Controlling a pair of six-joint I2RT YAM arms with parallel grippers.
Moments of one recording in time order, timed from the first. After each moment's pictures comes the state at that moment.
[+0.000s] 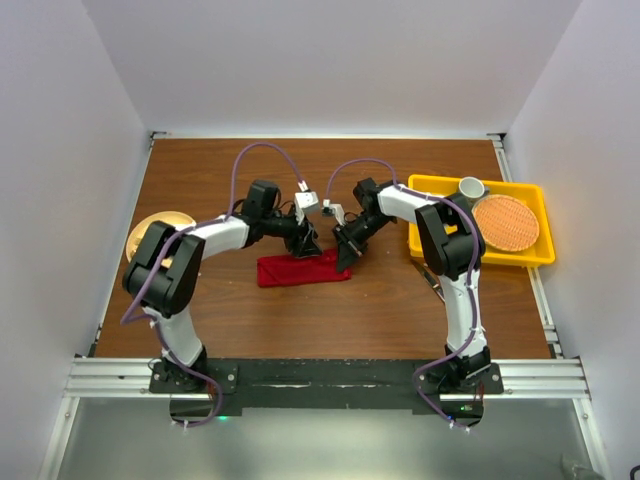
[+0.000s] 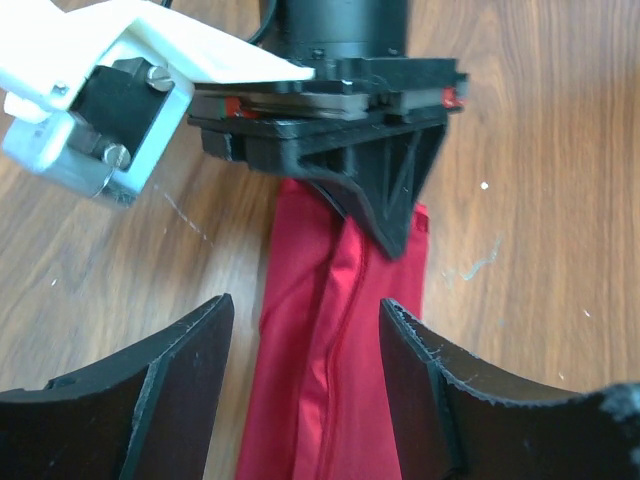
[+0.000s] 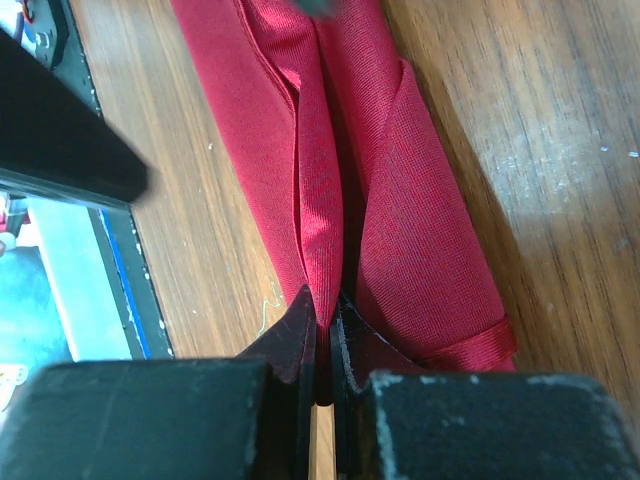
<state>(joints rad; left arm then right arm) -0.41 1.77 1.00 0.03 0.86 0.35 0.44 2.22 1.54 -0.91 -0.90 -0.51</state>
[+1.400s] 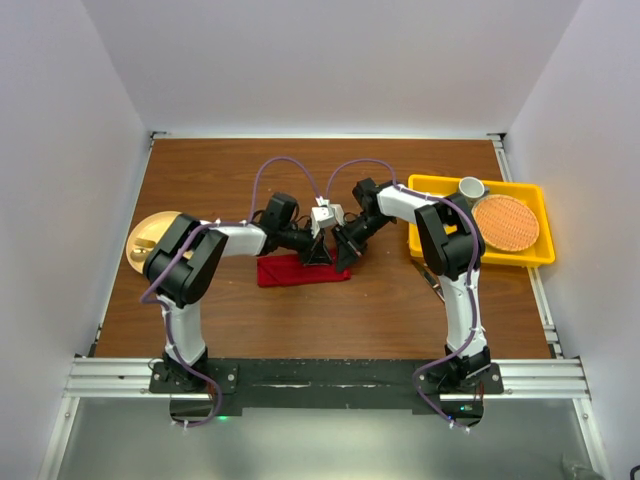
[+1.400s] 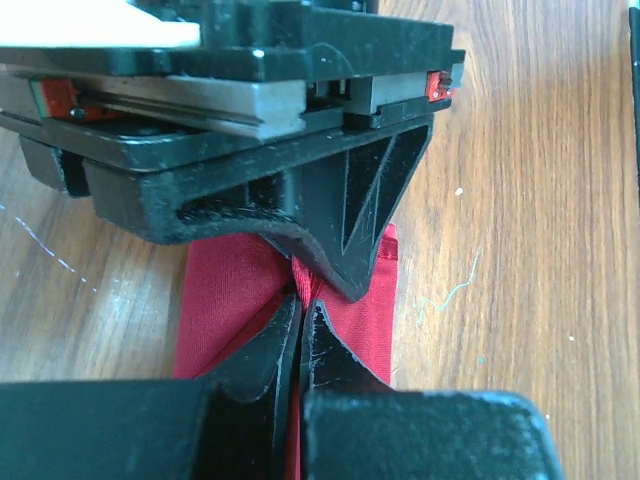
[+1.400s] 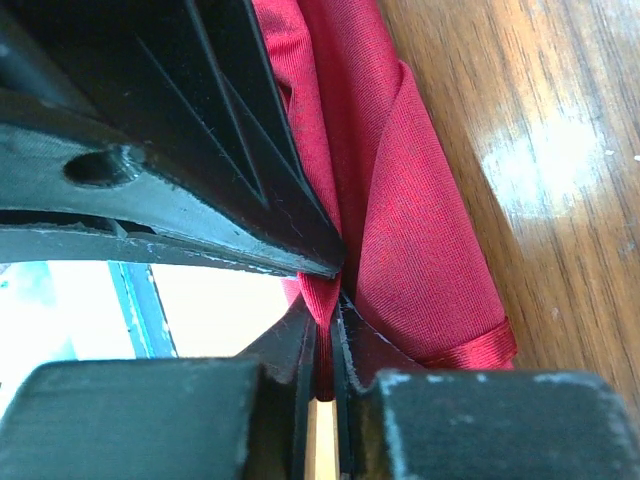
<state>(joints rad) -0.51 1.92 0.99 0.16 0.87 0.24 0.43 2.22 1.54 -0.91 -0.91 -0.50</state>
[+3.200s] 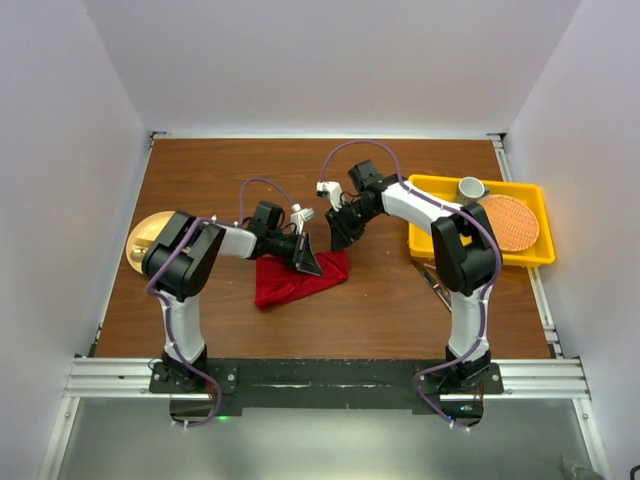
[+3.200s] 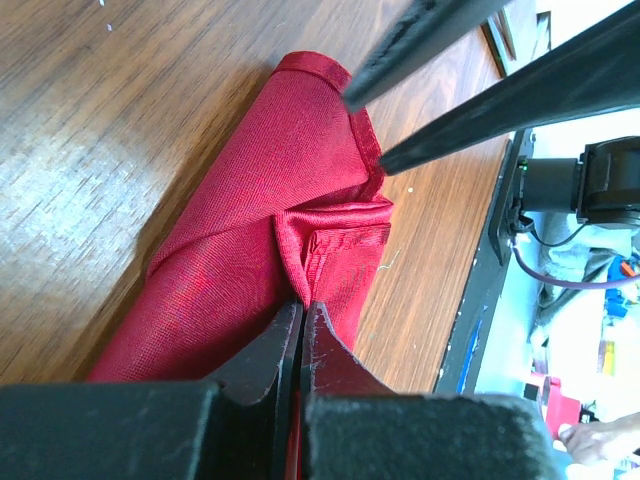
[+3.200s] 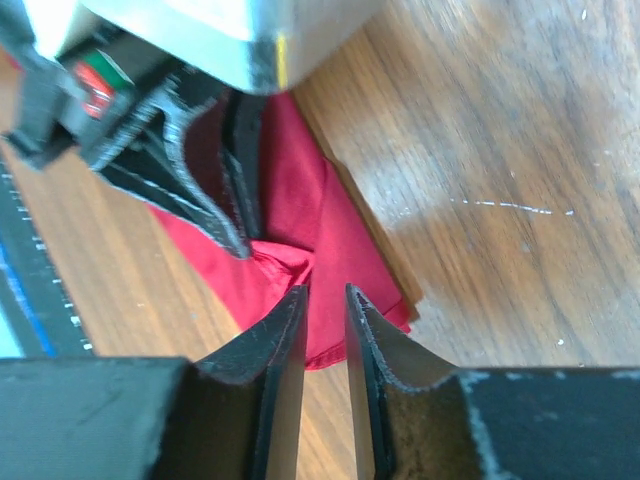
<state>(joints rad) -0.43 1.96 0.91 0.15 0.93 -0.34 0.48 2.03 1.52 -0.70 -0.67 -0.33</state>
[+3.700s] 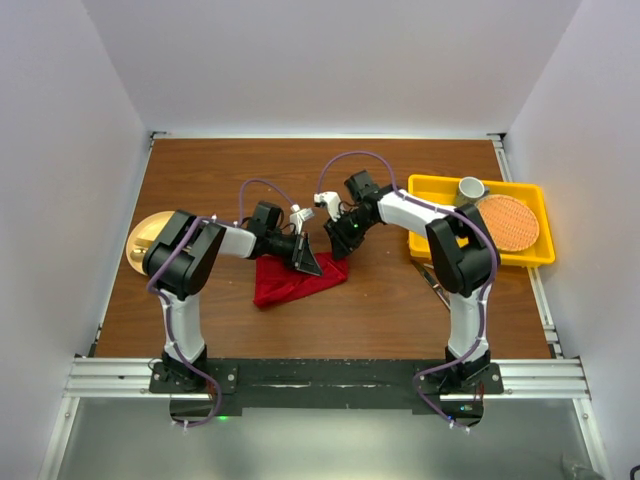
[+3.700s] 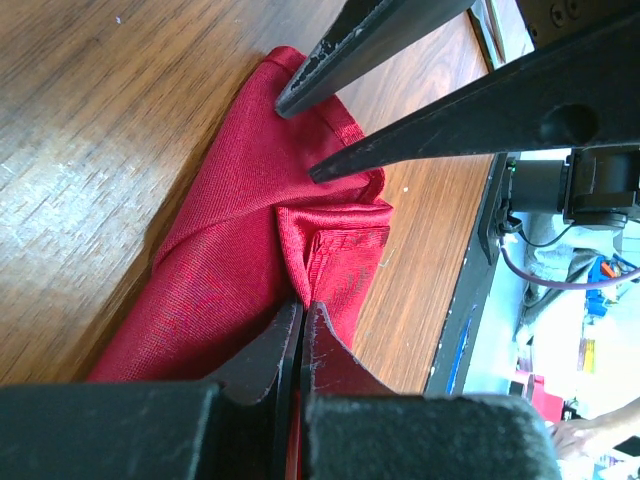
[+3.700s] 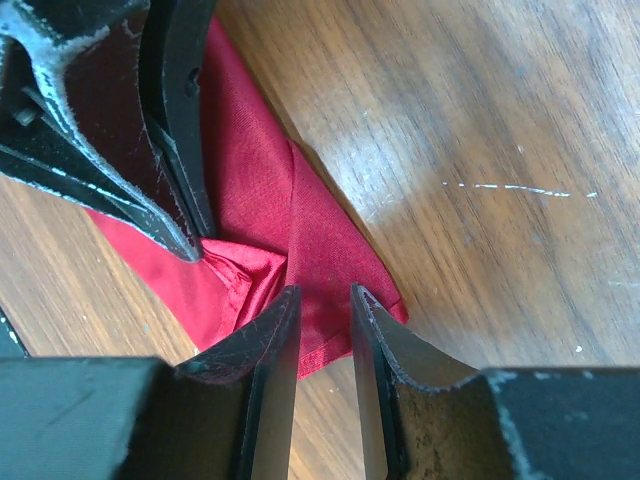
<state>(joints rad) -0.42 1.97 0.91 0.16 0.96 -0.36 0.51 2.03 1.42 -0.61 -0.57 -0.33</state>
